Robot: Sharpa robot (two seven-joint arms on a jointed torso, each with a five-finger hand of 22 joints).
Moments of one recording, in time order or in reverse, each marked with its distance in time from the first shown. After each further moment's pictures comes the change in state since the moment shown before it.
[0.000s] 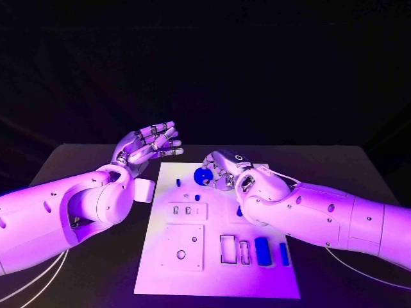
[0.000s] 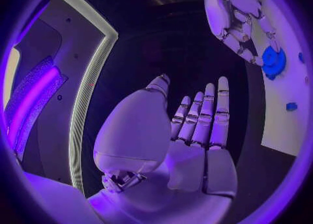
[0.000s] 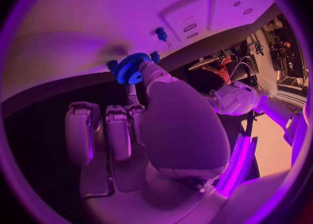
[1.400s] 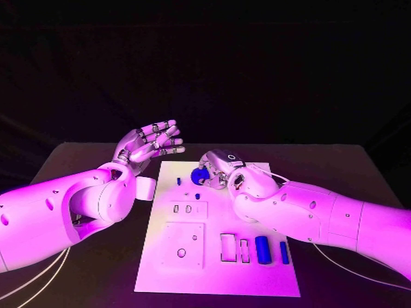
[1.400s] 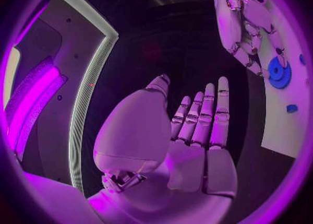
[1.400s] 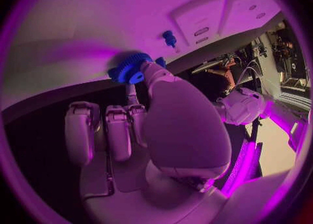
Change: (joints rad) left arm 0.000 -0.001 0.000 0.001 0.000 0.000 0.000; left_hand 0.000 0.000 0.000 0.000 0.000 0.000 0.000 0.000 0.000 0.000 0.000 0.000 0.000 -0.004 -0.004 0.000 0.002 0.000 -0.004 -0.004 0.000 0.000; right arm -0.015 0.092 0.000 -0.123 0.002 0.025 0.001; right_hand -0.027 -0.023 0.021 0.001 -0.001 -0.007 0.006 -0.007 -0.009 0.000 0.000 -0.004 0.001 0.000 0.000 0.000 0.001 0.000 0.000 0.000 -0.004 0.000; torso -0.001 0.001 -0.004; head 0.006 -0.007
